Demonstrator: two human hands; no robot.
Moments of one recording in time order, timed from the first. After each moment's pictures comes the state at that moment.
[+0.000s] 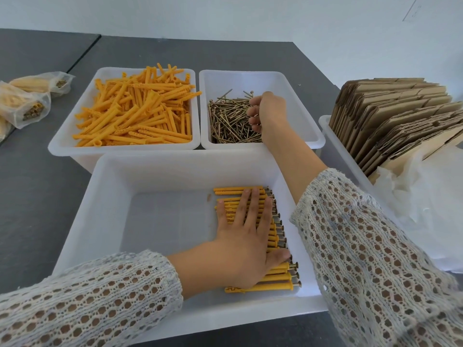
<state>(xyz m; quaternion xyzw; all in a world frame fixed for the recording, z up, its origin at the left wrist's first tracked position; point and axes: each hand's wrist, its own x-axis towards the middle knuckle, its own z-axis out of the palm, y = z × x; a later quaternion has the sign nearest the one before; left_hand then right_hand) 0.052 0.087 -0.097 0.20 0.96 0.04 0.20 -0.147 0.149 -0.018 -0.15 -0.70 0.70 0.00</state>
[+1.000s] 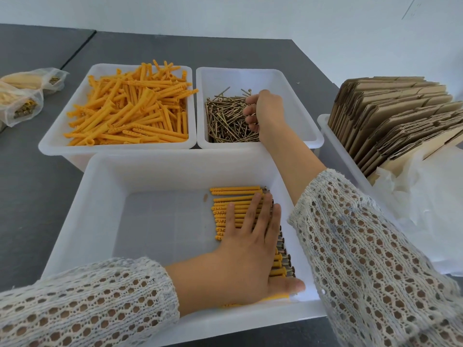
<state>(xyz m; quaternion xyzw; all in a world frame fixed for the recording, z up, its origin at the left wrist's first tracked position) 0.062 0.093 -0.097 0.27 0.95 0.02 0.17 -0.150 0.150 -0.021 -0.14 -0.71 0.69 0.00</state>
